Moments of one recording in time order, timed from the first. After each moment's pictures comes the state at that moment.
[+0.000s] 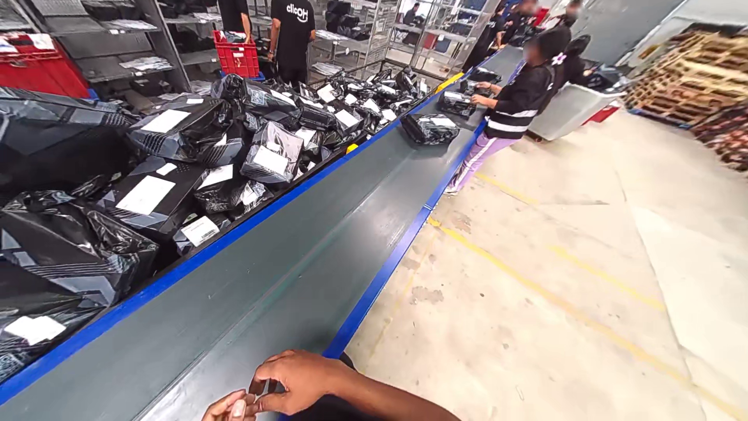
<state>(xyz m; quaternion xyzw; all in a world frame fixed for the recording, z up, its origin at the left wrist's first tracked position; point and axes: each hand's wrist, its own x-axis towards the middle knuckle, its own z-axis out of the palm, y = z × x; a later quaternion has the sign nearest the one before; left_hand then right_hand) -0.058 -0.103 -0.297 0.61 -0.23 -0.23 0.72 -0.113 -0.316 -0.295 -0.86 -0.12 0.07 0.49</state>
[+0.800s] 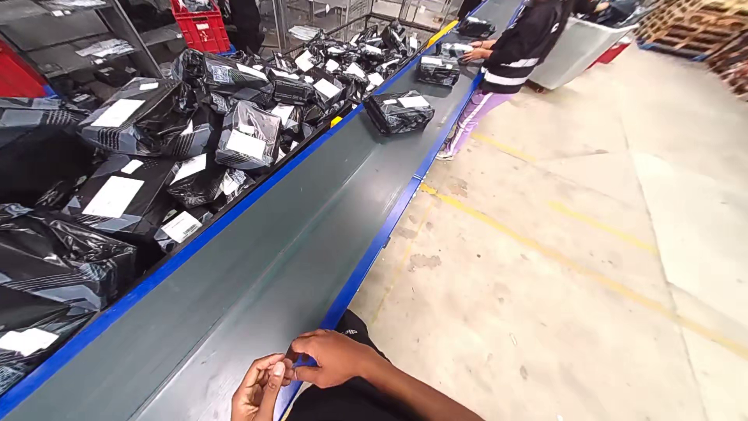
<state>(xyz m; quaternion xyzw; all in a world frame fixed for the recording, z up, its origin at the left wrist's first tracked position) -0.097 -0.171 -0.288 0.60 -0.27 -0.33 0.68 -0.201 -0.364 -0.299 -0.86 -0.01 0.05 0.51</state>
